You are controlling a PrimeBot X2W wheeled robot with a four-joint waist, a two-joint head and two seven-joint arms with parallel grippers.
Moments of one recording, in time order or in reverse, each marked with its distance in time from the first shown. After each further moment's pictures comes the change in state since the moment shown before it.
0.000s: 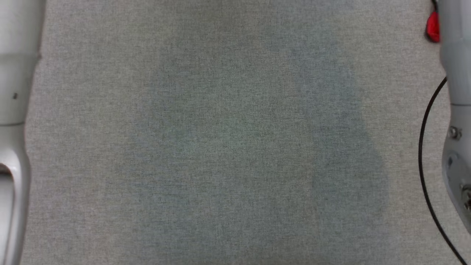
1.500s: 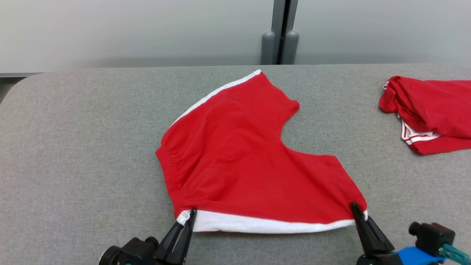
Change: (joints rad) left arm 1.559 0.080 -0.049 -0.593 0.002 0.121 0.038; right arm 1.636 -0.063 -0.003 -0.671 0.168 0.000 0.088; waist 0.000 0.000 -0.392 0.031
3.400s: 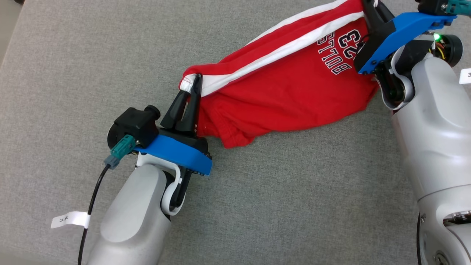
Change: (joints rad) left arm -0.561 -0.249 0.157 0.341 0.012 -0.116 -0.050; right arm -1.156 0.033 -0.093 0.802 -0.293 0.000 0.076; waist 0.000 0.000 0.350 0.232
